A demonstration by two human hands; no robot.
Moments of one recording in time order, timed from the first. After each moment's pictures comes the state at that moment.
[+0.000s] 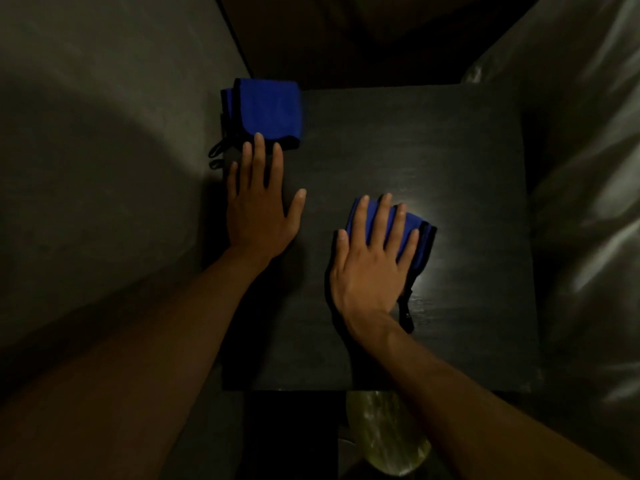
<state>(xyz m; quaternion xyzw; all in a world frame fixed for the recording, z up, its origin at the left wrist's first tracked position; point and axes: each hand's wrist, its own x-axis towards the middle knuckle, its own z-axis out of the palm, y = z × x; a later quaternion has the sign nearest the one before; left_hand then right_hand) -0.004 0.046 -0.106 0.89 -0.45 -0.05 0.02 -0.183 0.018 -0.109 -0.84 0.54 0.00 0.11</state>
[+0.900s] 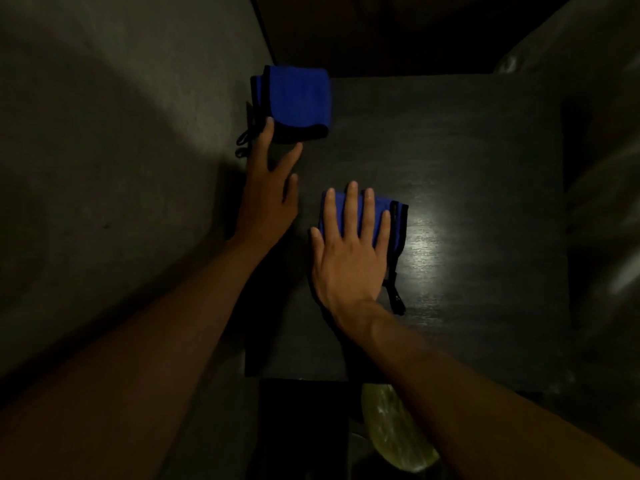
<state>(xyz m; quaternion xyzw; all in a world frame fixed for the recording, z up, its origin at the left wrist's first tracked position) 0.018 0.066 -0.099 0.86 -0.47 -0.06 0.20 -0.143 0.047 -0.110 -0.90 0.43 0.04 0.13</state>
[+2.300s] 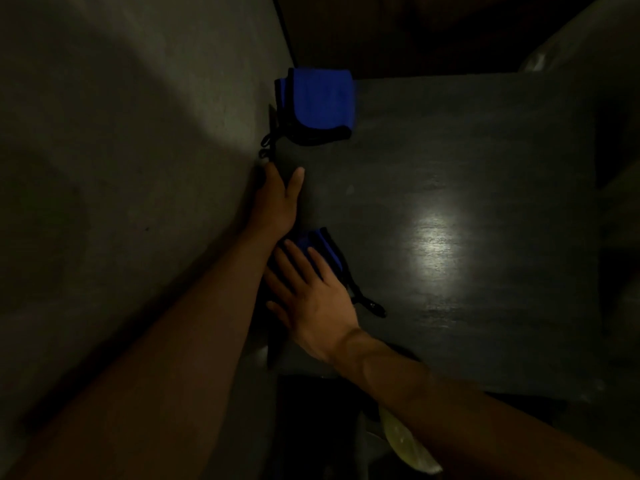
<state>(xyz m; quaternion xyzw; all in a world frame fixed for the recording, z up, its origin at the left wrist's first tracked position) 0.035 0.073 -0.103 0.88 -0.20 -0.30 0.30 -0.137 0.113 -0.114 -0.98 0.11 0.00 0.19</state>
